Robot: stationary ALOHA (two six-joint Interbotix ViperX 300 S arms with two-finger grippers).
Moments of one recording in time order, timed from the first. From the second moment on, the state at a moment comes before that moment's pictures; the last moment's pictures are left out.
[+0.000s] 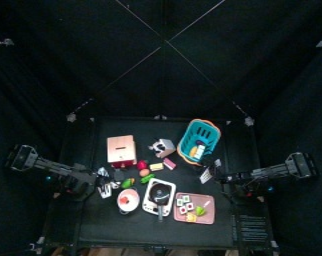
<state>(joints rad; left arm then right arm) -0.16 -0.56 0.95 0.19 0.91 -0.54 0.12 -0.60 1.09 -1.21 0.63 1.80</state>
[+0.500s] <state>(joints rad) -0.01 -0.52 0.94 0.36 0.34 -0.54 0.10 -0.59 0.93 -1.24 0.51 1.80</state>
